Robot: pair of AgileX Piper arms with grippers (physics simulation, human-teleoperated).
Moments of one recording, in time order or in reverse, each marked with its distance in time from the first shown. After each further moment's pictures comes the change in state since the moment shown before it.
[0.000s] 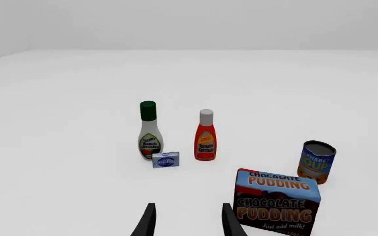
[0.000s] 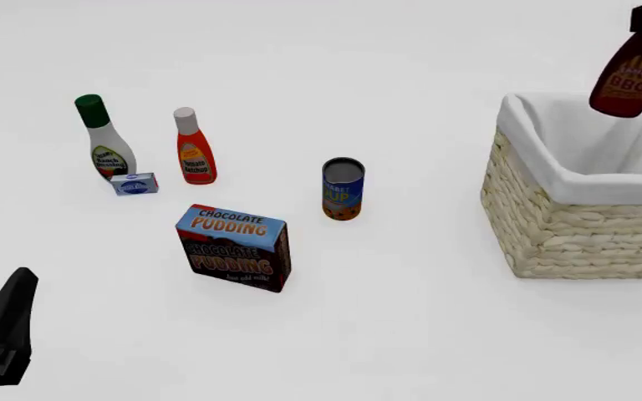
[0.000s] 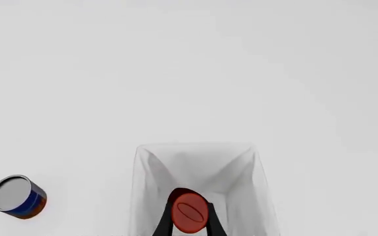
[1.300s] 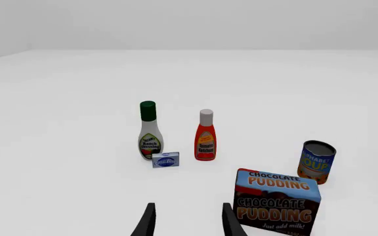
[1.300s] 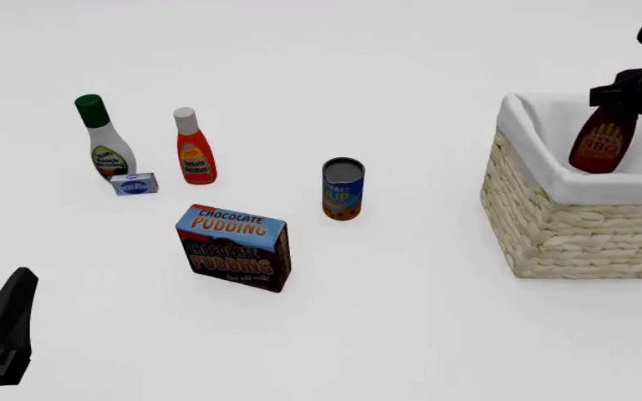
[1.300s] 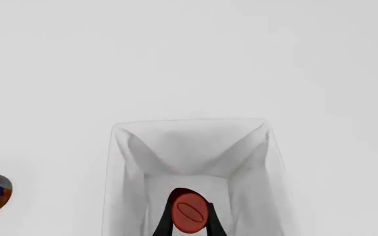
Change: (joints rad) left arm 0.000 0.000 0.000 0.000 0.000; right arm -0.045 0.123 0.193 -0.195 -0.014
